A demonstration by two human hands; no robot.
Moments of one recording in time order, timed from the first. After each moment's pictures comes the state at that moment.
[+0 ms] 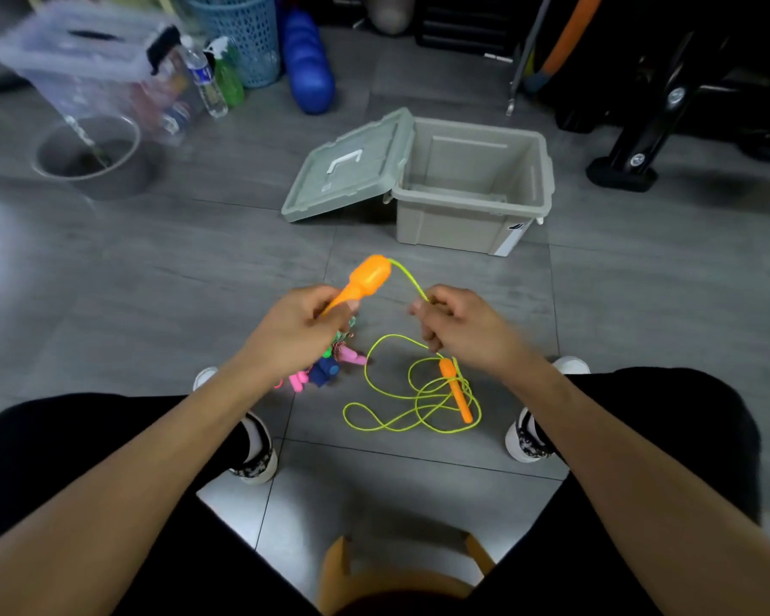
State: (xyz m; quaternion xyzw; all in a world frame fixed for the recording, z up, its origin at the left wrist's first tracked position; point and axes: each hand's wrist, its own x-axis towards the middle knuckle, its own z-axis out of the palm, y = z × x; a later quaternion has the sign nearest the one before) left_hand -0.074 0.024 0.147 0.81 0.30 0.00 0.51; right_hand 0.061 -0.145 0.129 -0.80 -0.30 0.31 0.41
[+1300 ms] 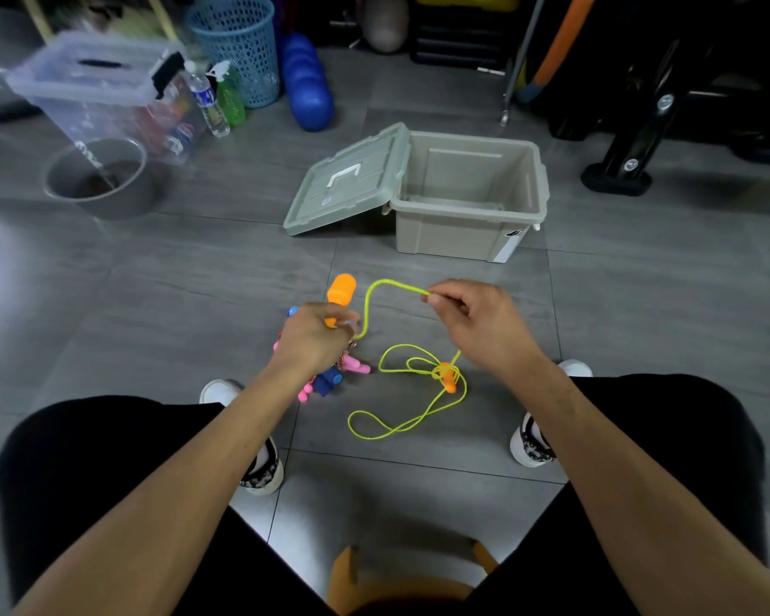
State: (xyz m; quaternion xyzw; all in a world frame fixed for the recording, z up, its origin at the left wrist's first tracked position) left_hand -0.061 0.014 0.135 0.77 0.41 -0.01 0.49; right_hand 0.064 -0.153 0.141 -0.84 -0.37 0.08 0.39
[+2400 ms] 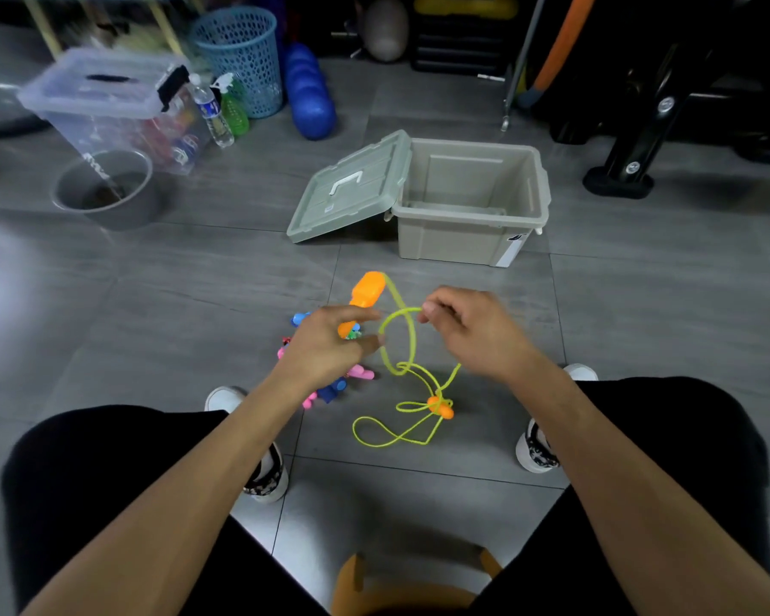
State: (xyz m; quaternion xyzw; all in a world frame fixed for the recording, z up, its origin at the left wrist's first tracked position) left_hand -0.063 0.000 0.153 0.79 0.31 0.00 0.52; right_hand 0.058 -0.152 0.156 -0.83 -0.40 0.15 0.36
